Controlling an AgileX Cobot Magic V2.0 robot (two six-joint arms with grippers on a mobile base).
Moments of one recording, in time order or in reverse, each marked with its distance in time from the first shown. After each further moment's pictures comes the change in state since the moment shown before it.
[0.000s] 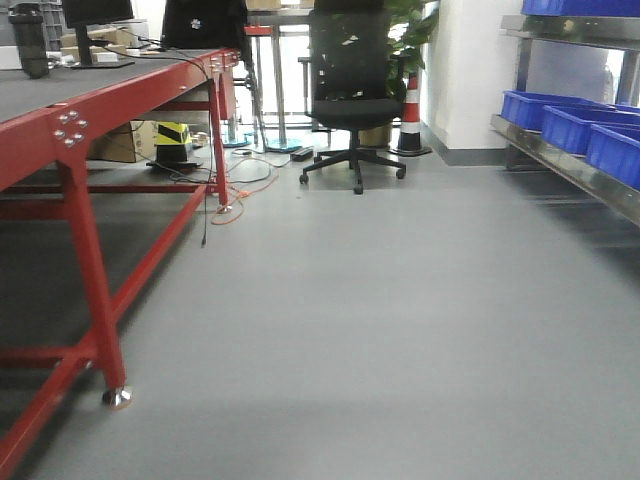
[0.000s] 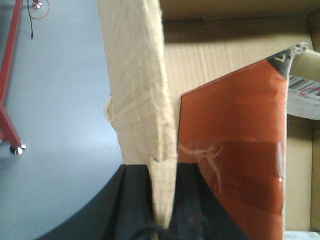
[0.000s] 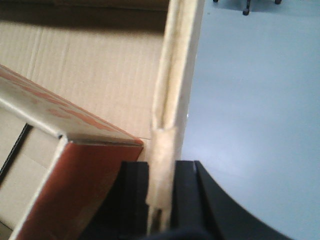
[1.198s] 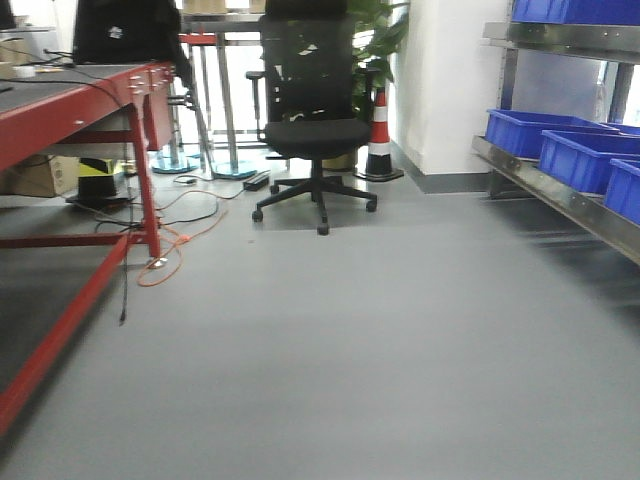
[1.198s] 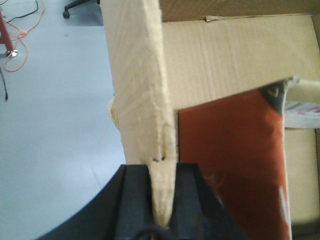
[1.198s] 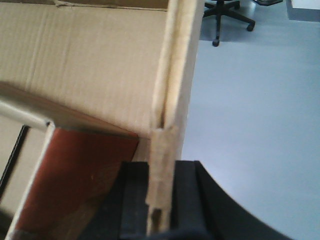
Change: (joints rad) left arm 0.000 0.002 0.000 0.016 0.000 0.000; right arm 0.000 0.000 0.000 0.002 -0.004 0.000
